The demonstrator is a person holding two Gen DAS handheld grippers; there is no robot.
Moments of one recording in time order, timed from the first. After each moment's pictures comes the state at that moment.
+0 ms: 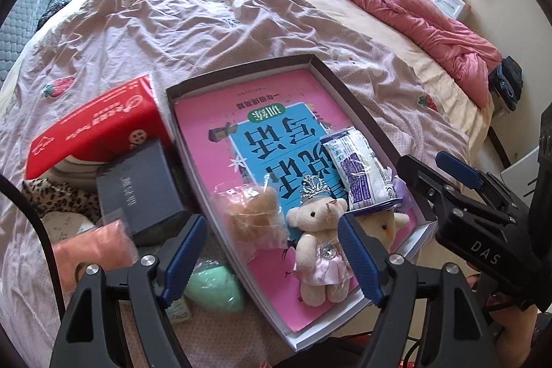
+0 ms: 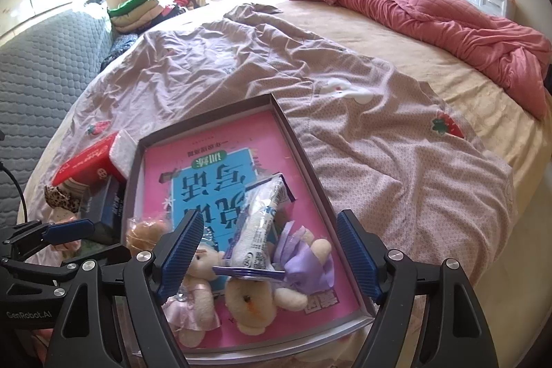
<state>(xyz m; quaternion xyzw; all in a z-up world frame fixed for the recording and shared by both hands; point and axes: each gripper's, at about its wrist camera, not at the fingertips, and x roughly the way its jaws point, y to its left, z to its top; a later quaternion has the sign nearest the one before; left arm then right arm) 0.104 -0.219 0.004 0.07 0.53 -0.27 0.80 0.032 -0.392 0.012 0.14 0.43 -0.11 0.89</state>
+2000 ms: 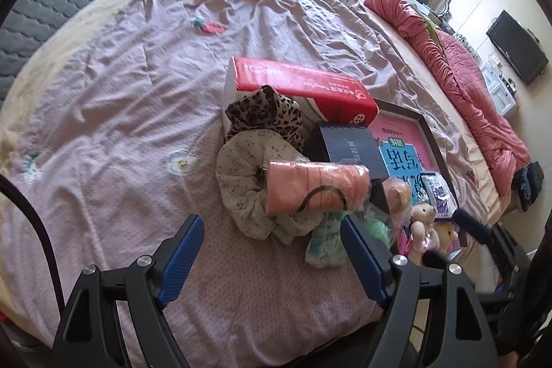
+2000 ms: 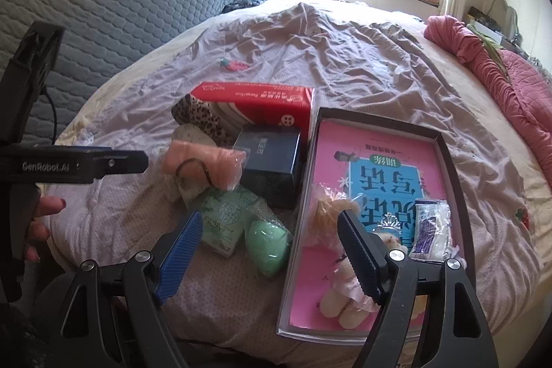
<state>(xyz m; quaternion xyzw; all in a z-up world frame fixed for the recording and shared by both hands) 0.106 -0.005 -0.002 -0.09 0.53 -0.15 0.83 0.036 -0.211 0.019 -0.03 0.45 0.10 0.89</state>
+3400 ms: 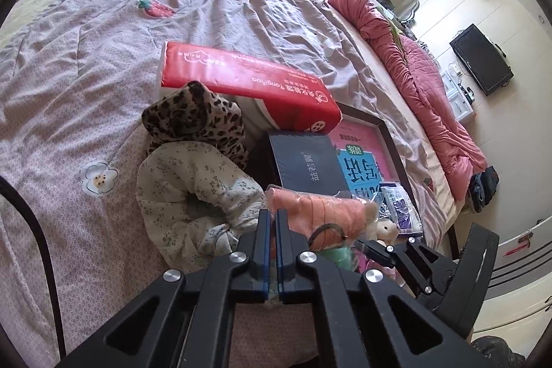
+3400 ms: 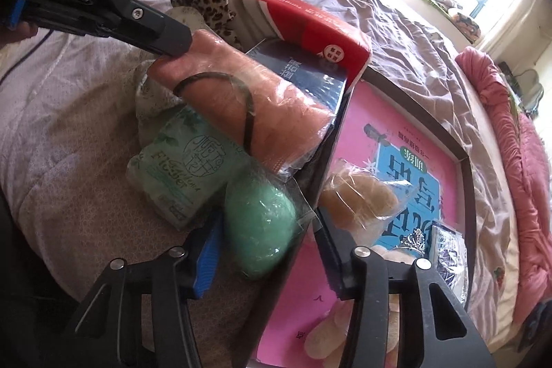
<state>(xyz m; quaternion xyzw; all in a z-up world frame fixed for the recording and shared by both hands) 0.136 -0.030 -0.025 -0.16 0.52 -0.24 0.80 0.067 -0.182 -0.064 -0.19 0.50 0.11 0.84</state>
